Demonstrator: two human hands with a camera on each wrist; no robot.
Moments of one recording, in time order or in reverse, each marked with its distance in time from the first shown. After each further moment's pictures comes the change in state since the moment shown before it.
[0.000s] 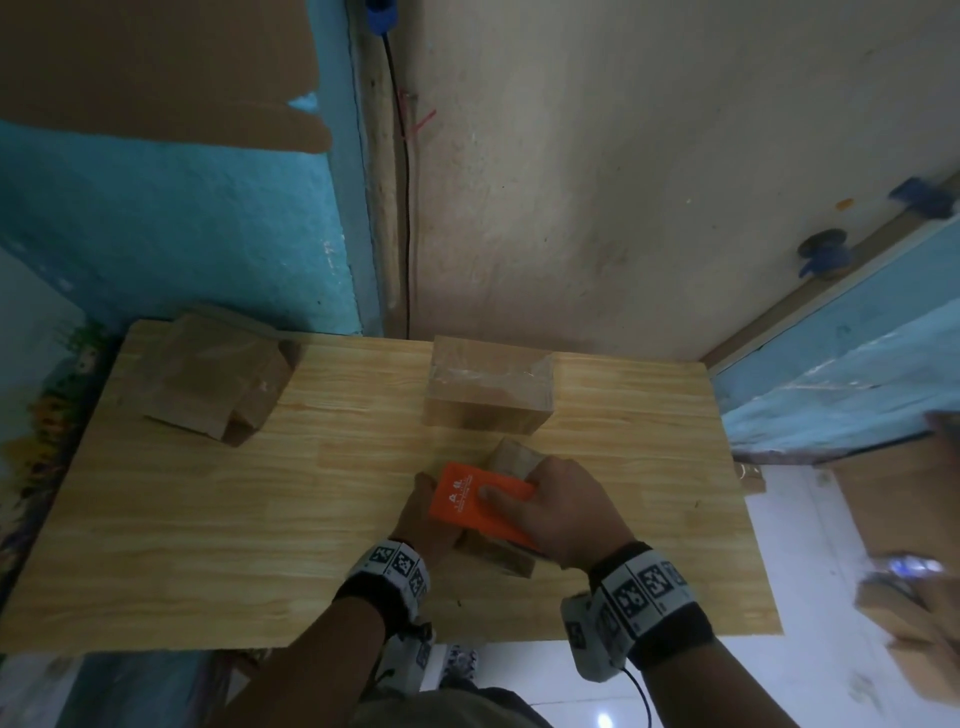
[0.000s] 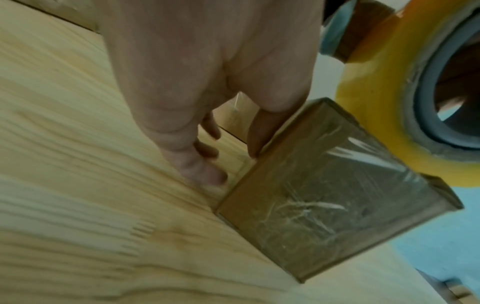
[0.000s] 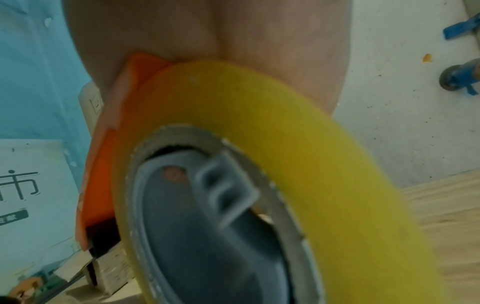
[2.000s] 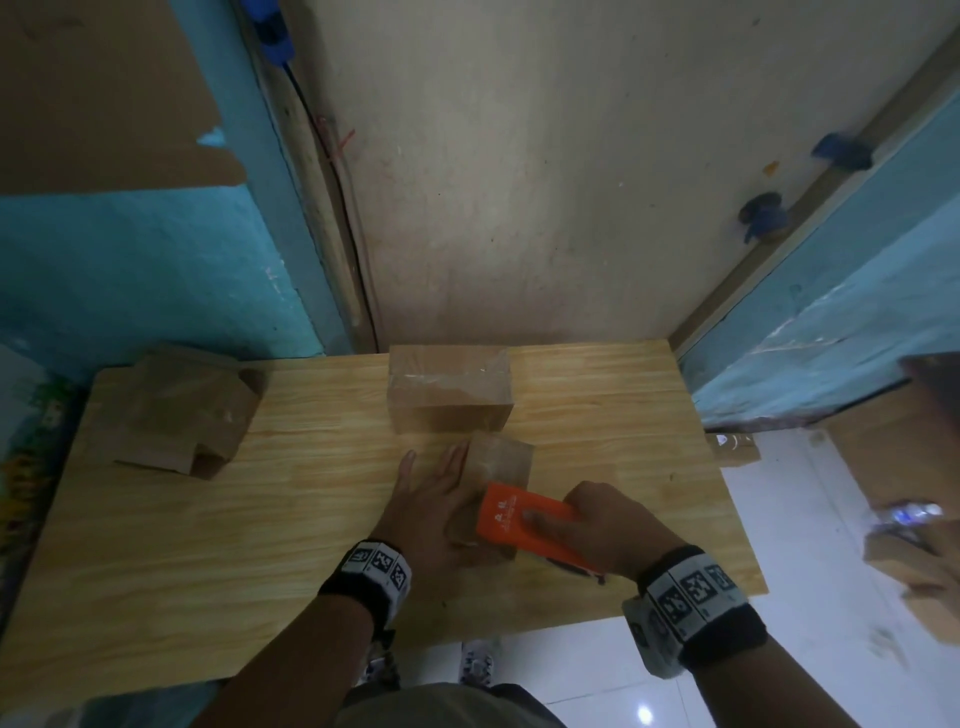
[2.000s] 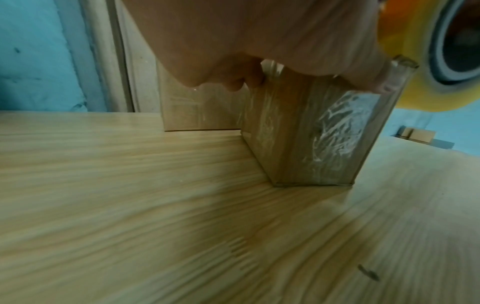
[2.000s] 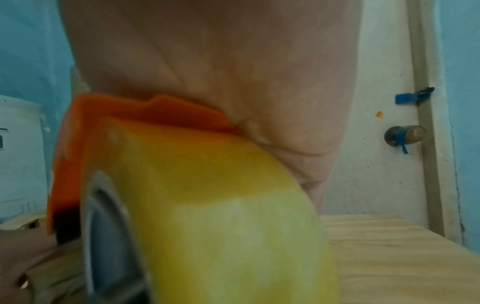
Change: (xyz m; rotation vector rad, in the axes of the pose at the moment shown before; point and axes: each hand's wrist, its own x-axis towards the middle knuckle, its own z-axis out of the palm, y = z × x) left_hand -0.080 0.115 0.003 1.141 -0.161 0.559; right_hand -0.042 0.083 -0.025 0.020 -0.213 0.244
